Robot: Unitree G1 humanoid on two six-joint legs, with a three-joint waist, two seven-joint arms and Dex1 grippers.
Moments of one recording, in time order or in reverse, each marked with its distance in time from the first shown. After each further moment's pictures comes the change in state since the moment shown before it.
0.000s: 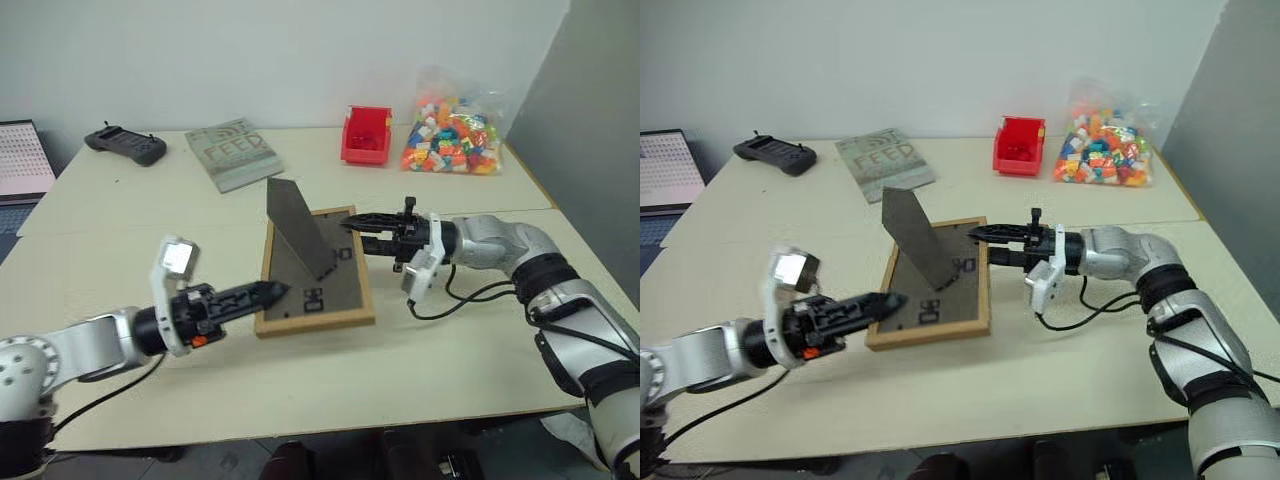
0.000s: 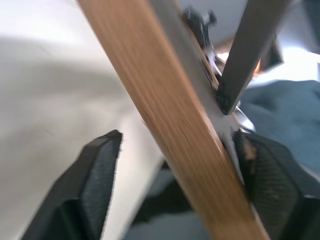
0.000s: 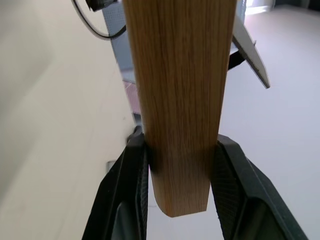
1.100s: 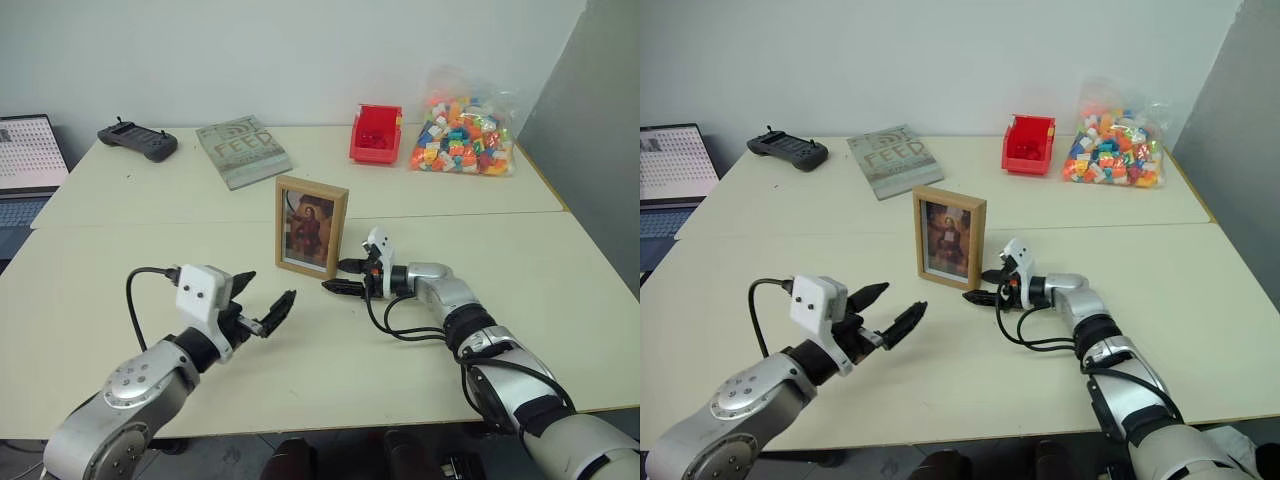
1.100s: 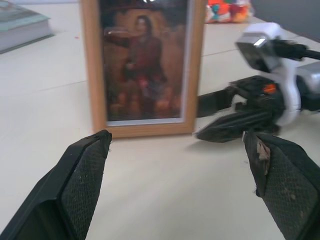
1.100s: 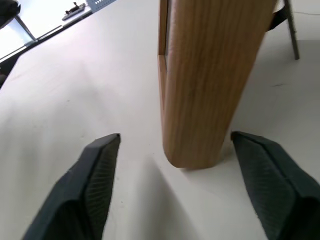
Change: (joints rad) left arm 0.197 -0.317 -0.176 -0.433 1.172 -0.447 0.032; right arm 0.171 0.336 -0.338 0.025 0.586 1.401 0.716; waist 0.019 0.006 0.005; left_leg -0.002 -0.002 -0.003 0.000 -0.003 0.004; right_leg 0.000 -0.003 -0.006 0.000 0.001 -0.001
